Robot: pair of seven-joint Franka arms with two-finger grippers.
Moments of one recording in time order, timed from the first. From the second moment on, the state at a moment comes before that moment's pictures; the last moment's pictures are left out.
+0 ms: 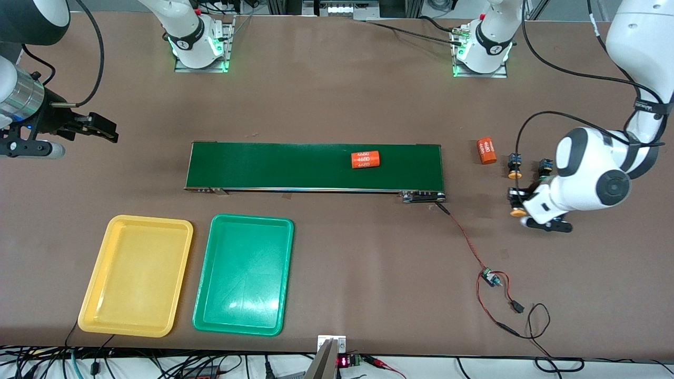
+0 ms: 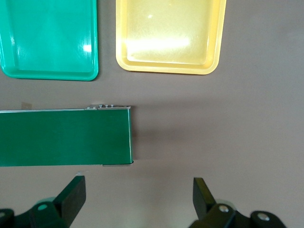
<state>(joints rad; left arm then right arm) 0.46 0.51 -0.51 -1.87 0.21 2.05 0.00 0.06 0.03 -0.03 -1.69 -0.02 1.63 0.07</state>
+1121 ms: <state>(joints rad) 0.27 0.58 -0.81 -1.89 0.20 1.97 -0.41 0.06 0.03 -0.03 -1.69 -0.02 1.63 0.07</state>
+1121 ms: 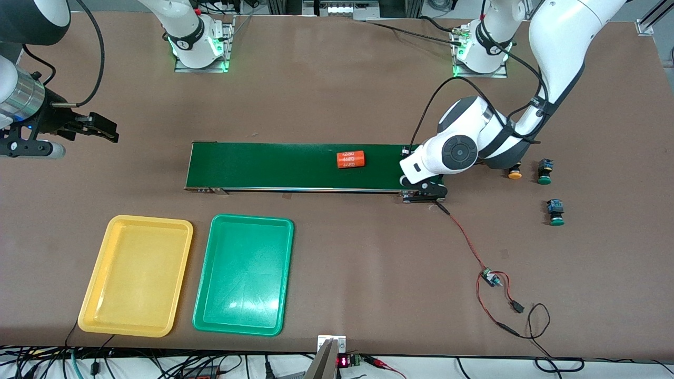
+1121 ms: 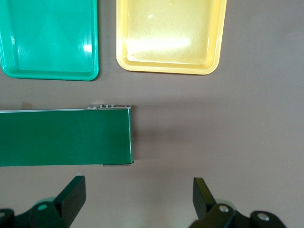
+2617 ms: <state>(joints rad) 0.60 0.57 -0.71 -1.74 0.35 1.56 -0.33 0.06 0.03 -0.02 -1.69 -0.02 1.63 0.07</state>
